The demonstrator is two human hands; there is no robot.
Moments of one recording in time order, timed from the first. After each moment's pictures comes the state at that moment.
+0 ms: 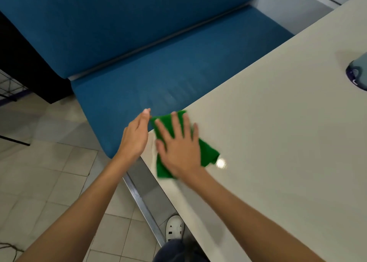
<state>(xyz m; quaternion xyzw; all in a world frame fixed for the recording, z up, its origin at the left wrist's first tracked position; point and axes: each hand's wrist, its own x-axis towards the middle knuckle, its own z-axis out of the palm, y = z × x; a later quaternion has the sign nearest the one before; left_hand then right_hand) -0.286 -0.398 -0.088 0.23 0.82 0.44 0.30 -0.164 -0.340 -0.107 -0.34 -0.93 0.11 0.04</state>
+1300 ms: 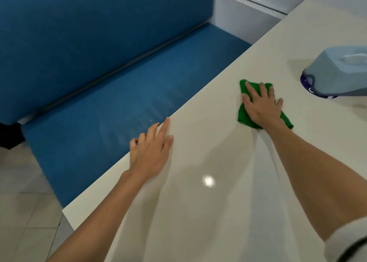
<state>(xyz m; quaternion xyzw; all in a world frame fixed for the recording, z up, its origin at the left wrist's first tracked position) -0.211 -0.240 -0.111 0.50 0.85 0.12 0.11 0.002 0.016 -0.099 -0.61 -0.79 0.11 0.02</state>
